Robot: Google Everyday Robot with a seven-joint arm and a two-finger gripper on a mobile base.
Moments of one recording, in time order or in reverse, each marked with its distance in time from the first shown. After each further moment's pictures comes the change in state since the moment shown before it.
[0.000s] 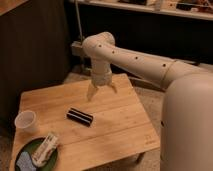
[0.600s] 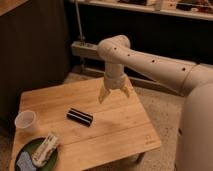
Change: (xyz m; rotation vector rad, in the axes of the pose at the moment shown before) arm -0.038 0.047 0.006 0.000 -0.014 0.117
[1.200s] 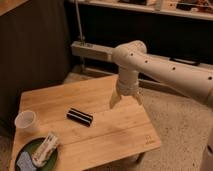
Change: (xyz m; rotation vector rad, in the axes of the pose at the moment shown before) arm -0.055 0.045 0.010 0.013 0.011 0.129
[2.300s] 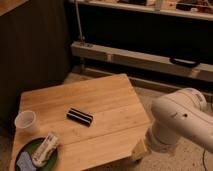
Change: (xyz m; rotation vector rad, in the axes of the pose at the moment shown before) arm -0.219 0.029 0.020 0.041 0.062 -0.041
